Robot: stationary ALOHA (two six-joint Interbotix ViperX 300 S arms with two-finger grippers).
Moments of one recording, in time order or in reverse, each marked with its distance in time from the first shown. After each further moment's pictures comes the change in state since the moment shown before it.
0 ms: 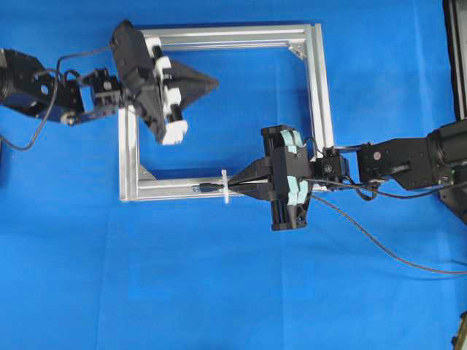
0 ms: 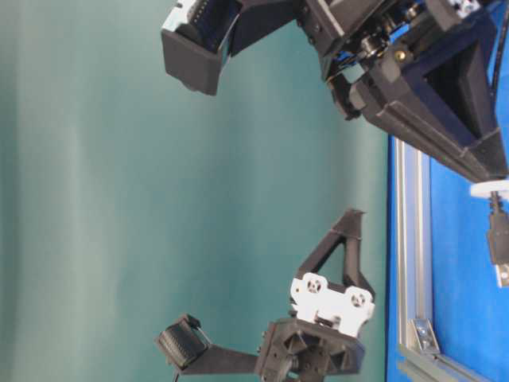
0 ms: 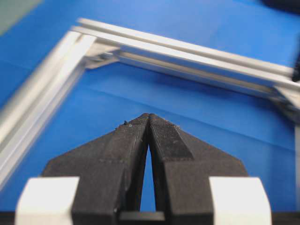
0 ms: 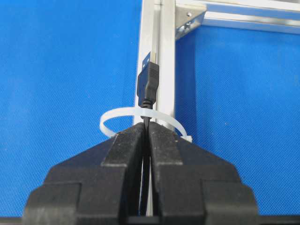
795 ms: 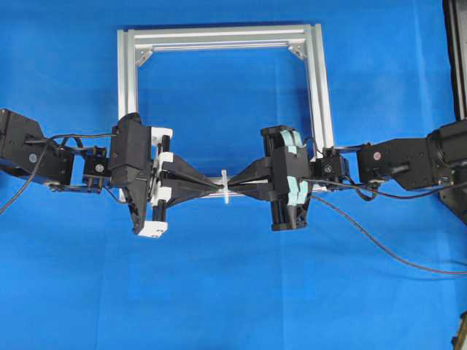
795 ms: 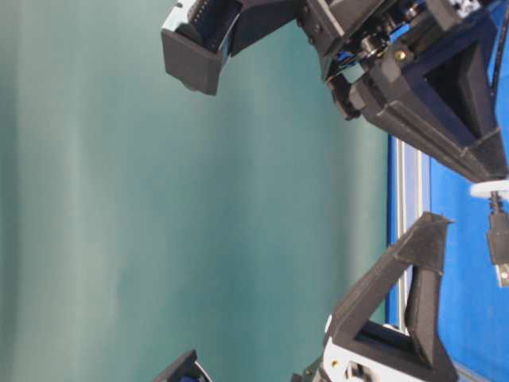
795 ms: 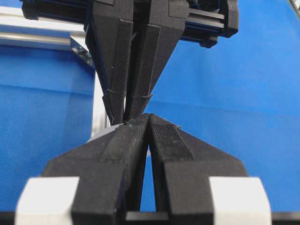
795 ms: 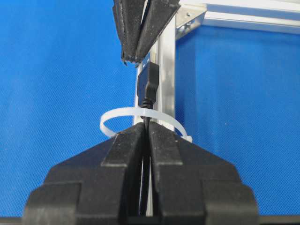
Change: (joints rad) left arm -0.328 -0.020 0.034 0.002 0.000 -0.071; right arm 0.000 0.000 0.000 -0.003 0.000 0.000
